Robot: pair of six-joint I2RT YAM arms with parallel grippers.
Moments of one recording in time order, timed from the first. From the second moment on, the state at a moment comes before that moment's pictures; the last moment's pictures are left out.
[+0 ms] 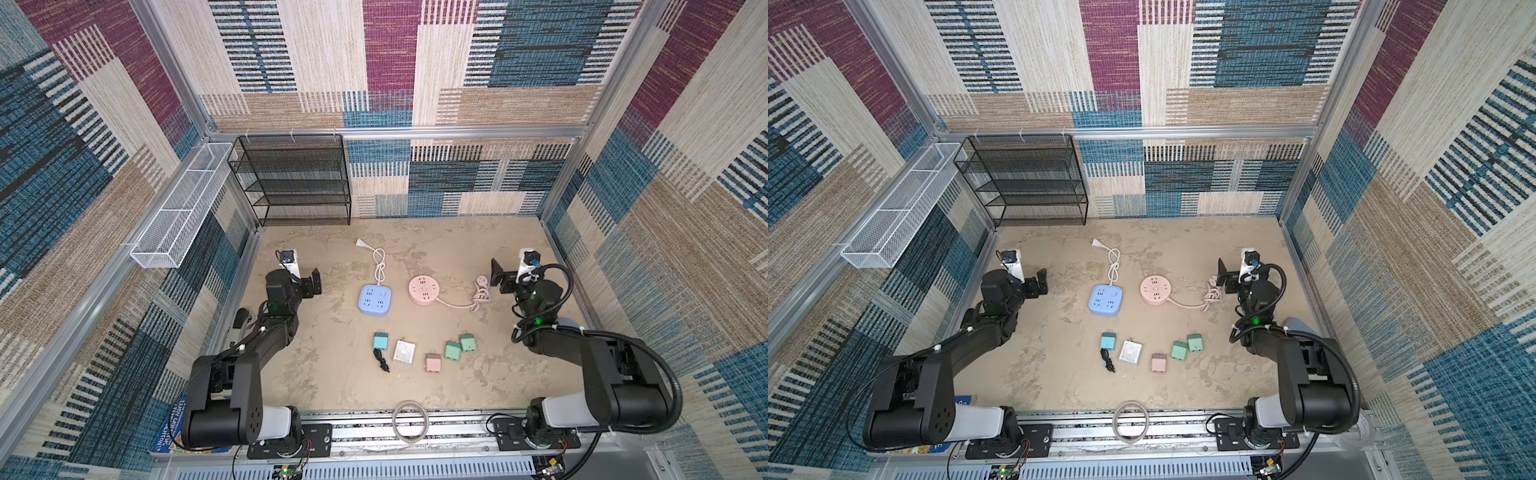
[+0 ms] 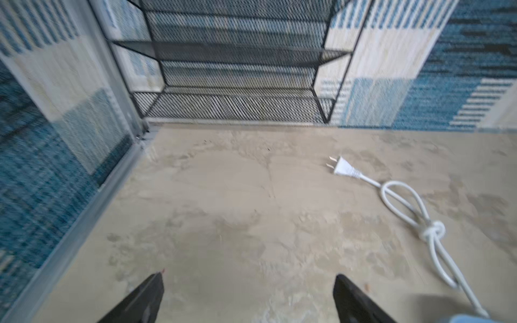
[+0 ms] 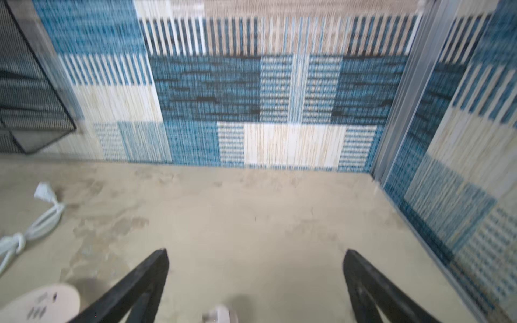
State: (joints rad) left arm 0.03 1.37 0.61 0.40 -0.04 -0.02; right arm -0.03 1.38 0.45 0.93 -0.07 0.03
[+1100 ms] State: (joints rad) left arm -0.37 1.23 1.00 -0.69 0.16 -0.41; right arm 0.07 1.19 0.75 -0.35 -0.60 0.55
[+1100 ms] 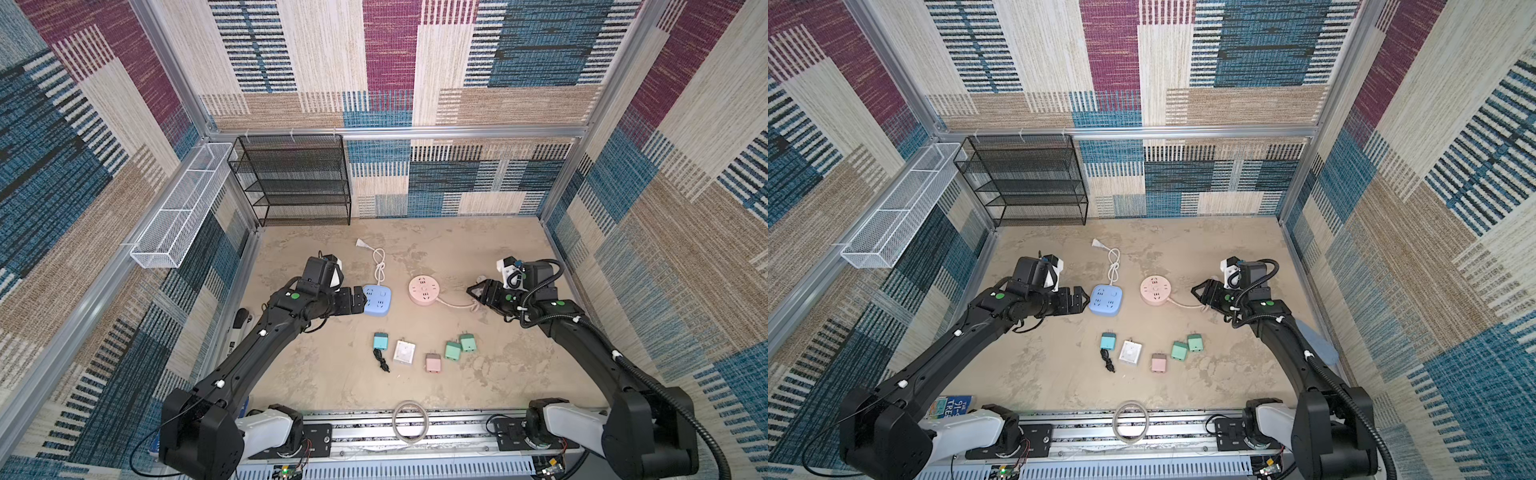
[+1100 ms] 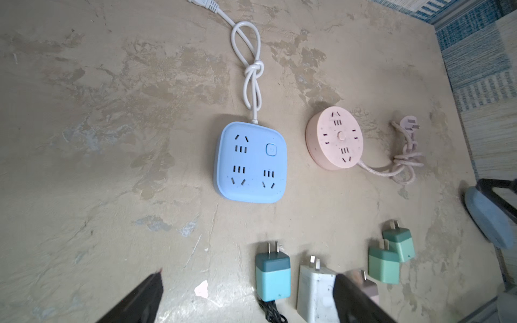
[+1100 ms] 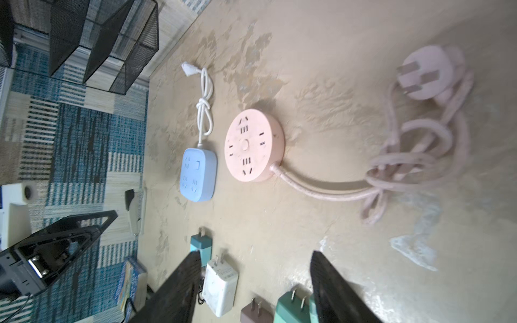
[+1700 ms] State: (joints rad) left arm -0.38 1.28 1.02 -0.75 0.25 -0.41; right arm 0.23 1.22 0.73 -0.48 -0.34 0.54
